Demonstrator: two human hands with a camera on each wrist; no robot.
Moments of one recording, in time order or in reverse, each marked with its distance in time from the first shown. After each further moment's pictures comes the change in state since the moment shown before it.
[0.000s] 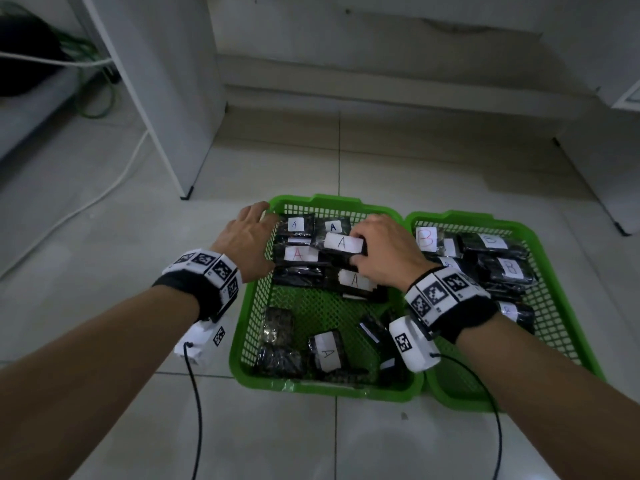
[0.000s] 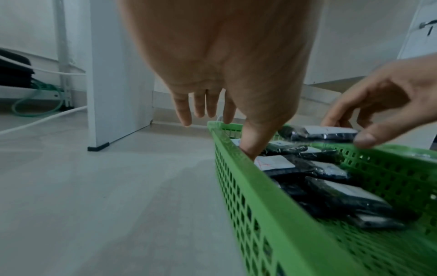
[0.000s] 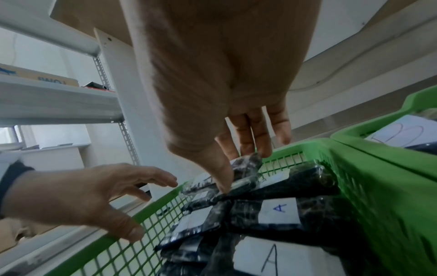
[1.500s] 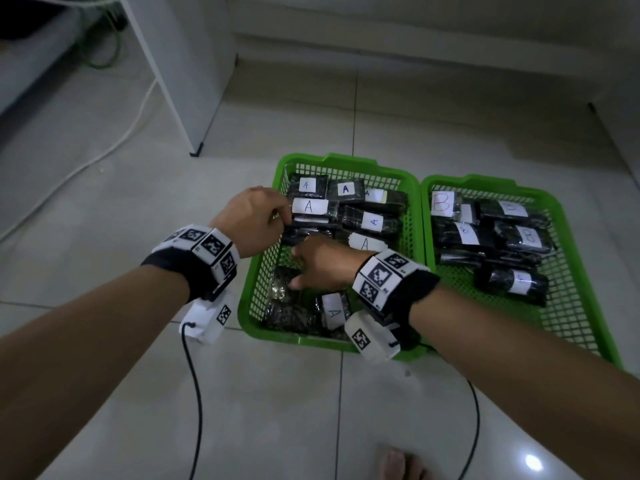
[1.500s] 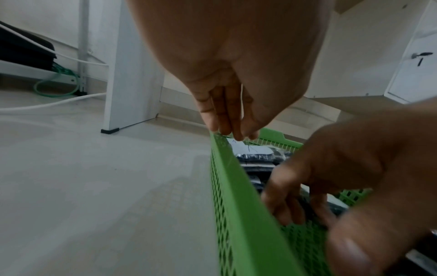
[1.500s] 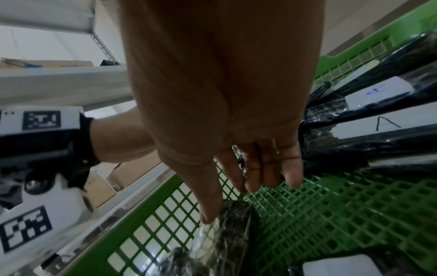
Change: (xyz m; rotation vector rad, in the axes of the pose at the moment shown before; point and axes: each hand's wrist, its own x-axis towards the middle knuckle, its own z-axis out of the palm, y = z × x) left_hand -0.031 -0.005 0.014 -0.363 0.204 0.146; right_hand -0.010 -0.086 0.058 0.050 -0.615 -0.226
